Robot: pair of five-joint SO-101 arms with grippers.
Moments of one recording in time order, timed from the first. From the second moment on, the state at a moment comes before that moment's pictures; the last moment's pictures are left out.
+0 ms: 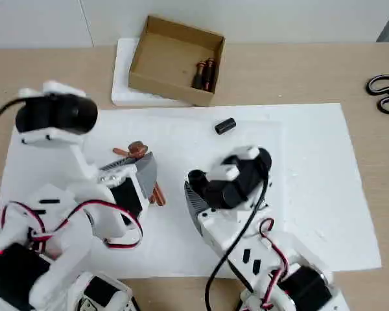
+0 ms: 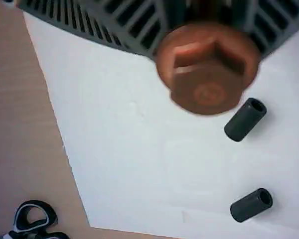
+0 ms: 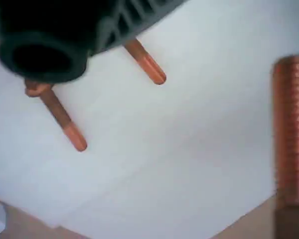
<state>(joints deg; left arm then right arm) 24.7 -54.4 8.8 90.3 39.3 -40.4 -87.6 58.5 57.4 -7.9</state>
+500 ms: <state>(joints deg) 24.7 -67.9 34.0 64.0 39.3 -43.3 -100.3 70.4 57.1 -4.4</state>
